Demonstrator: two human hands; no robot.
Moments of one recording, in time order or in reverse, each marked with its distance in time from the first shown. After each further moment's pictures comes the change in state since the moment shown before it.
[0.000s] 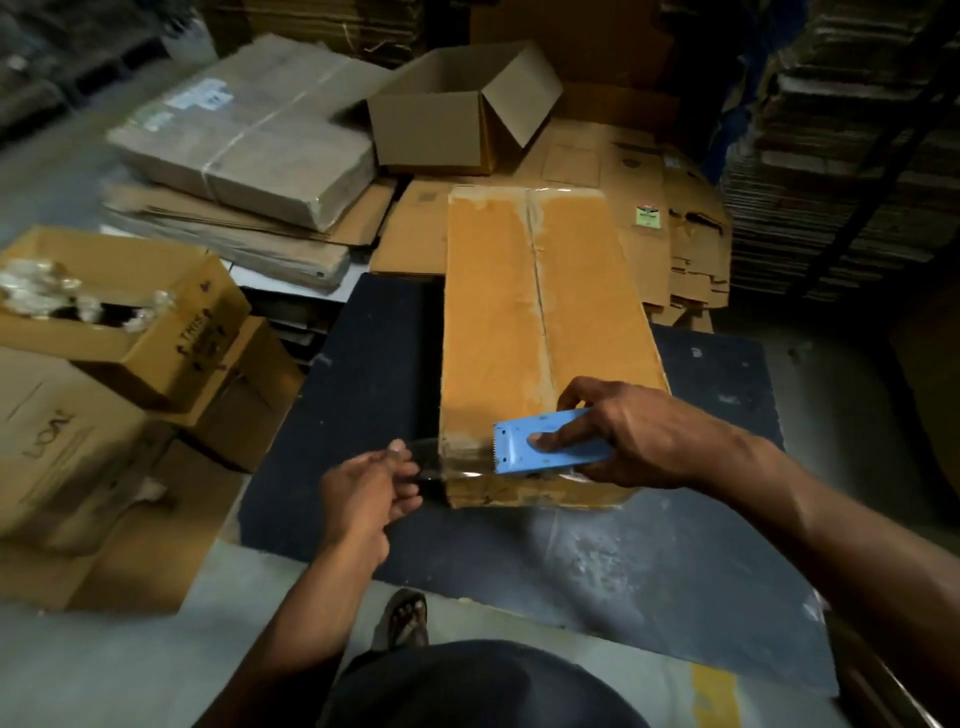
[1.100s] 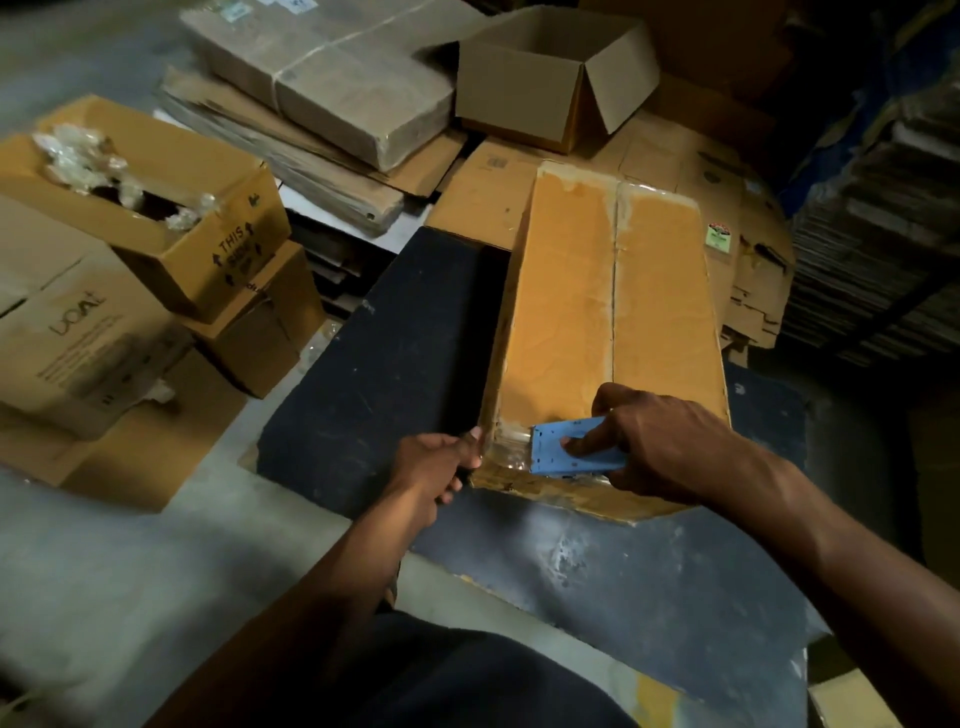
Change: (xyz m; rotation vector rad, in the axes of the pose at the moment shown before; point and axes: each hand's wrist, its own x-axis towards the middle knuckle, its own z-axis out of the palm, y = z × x) left_hand 0.045 -0.039 0.009 0.103 -0.159 -0.161; right_hand 0.050 -0.039 -0.012 -0.205 -0.167 0.059
